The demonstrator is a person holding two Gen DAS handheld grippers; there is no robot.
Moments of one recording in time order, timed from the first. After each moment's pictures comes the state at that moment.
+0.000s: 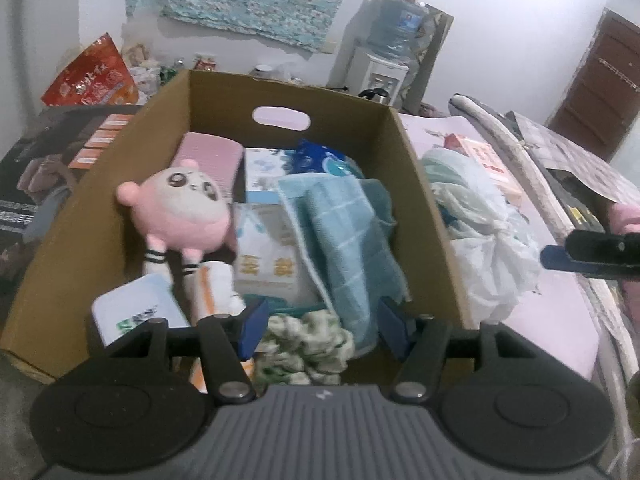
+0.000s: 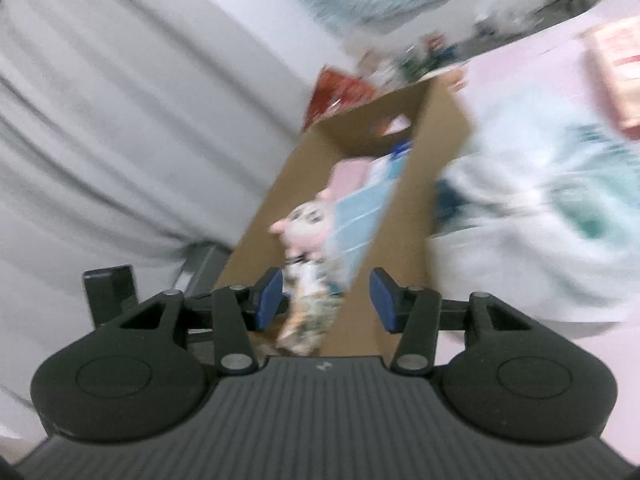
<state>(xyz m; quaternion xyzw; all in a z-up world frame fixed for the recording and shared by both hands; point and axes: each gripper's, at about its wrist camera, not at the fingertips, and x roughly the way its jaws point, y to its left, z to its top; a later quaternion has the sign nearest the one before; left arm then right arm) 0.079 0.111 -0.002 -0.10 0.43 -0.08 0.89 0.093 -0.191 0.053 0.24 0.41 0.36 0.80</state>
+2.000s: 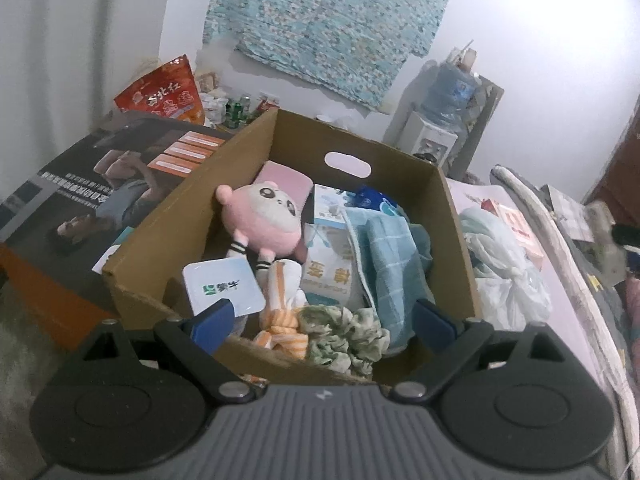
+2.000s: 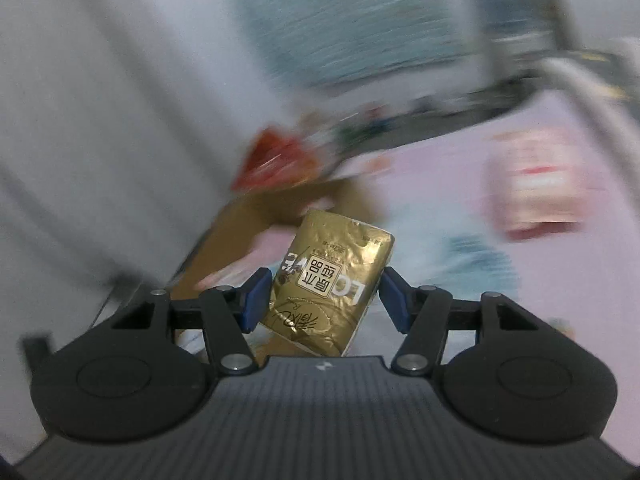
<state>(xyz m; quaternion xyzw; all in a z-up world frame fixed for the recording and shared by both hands) 0.002 0.148 0.016 -0.16 0.35 0.02 0.92 0.089 -0.210 0.111 0.15 0.36 0.30 0.87</state>
